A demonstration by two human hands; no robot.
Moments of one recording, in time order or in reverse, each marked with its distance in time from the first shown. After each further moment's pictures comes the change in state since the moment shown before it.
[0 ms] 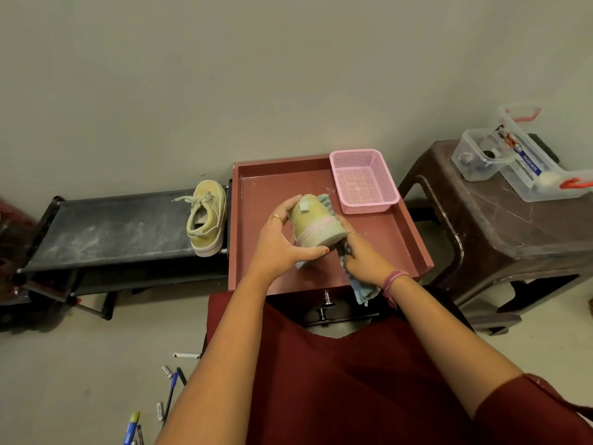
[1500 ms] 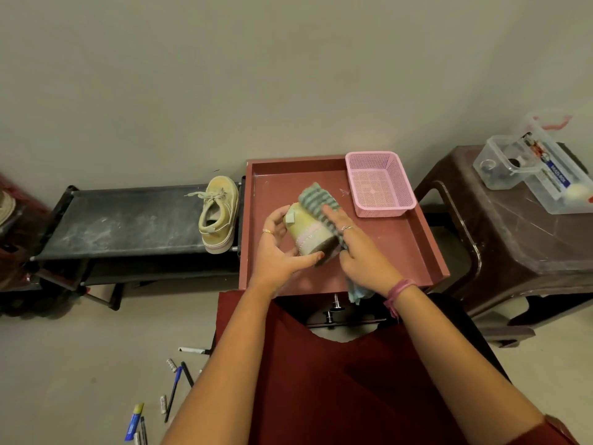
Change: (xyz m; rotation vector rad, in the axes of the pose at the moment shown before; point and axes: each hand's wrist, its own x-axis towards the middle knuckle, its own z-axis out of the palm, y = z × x) left_hand -0.010 -0.030 -0.011 -0.334 0.099 0.001; right_hand 0.011 -0.039 0.017 -0.142 0.114 -0.192
